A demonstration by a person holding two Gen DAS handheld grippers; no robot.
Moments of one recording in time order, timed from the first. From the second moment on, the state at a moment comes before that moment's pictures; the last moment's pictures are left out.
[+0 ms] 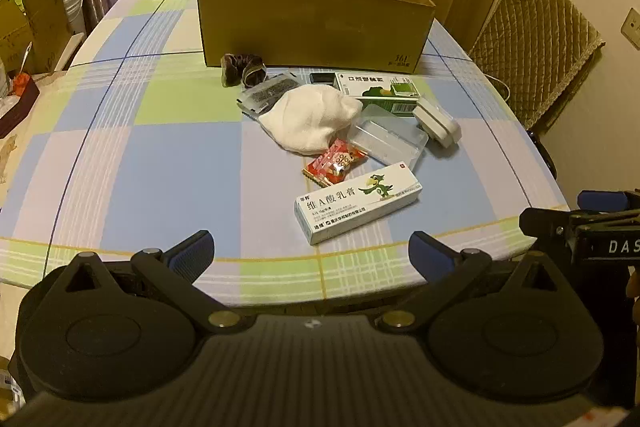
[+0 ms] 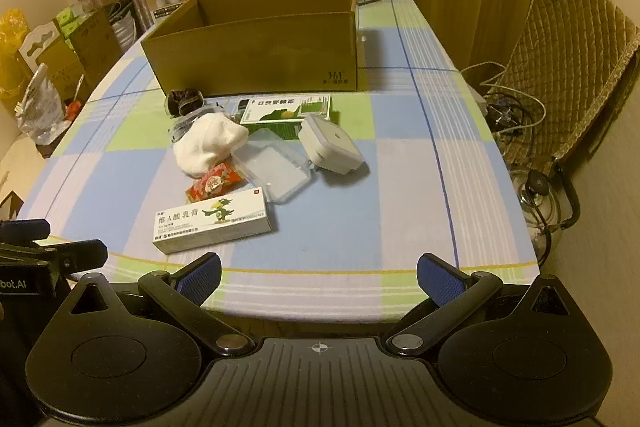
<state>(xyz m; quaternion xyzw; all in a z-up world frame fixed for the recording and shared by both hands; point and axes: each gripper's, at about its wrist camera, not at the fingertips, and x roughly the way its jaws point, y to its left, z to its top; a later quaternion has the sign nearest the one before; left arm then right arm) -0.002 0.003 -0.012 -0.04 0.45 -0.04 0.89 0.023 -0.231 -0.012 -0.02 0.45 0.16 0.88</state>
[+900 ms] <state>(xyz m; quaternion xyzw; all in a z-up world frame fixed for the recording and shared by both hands) -0.004 0.003 -0.013 -0.05 0.46 -0.04 0.89 0.022 -0.232 -0.012 -0.01 0.46 0.16 0.88</state>
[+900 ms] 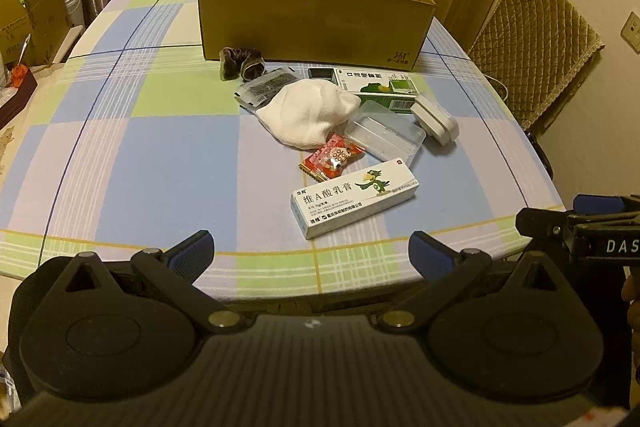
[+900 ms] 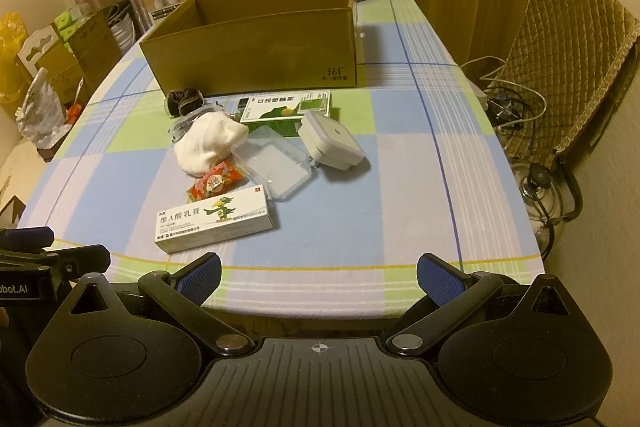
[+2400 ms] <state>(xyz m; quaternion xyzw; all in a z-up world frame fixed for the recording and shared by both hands) 0.022 -0.001 -0.038 -0.01 0.49 -0.07 0.87 0.040 -0.235 -0.037 -0.01 0.48 0.17 0.86</state>
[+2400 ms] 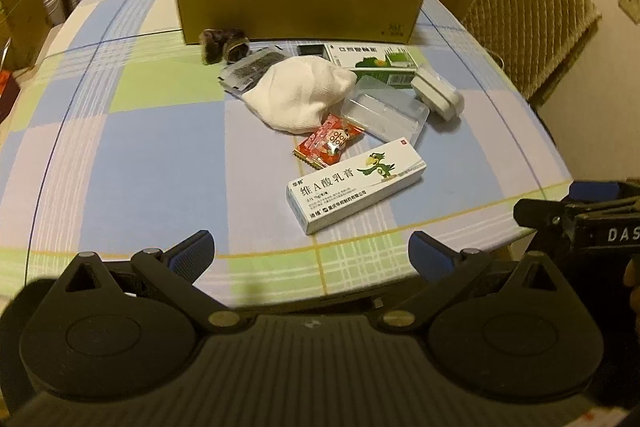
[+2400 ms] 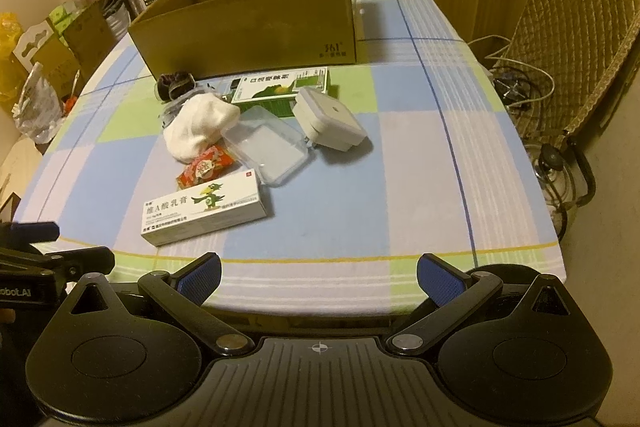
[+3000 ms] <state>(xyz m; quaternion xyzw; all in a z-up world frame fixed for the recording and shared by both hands) 0.094 -0.058 -0.102 0.22 0.47 -0.28 0.81 0.091 -0.242 -0.060 -0.02 0.47 0.18 0.86</state>
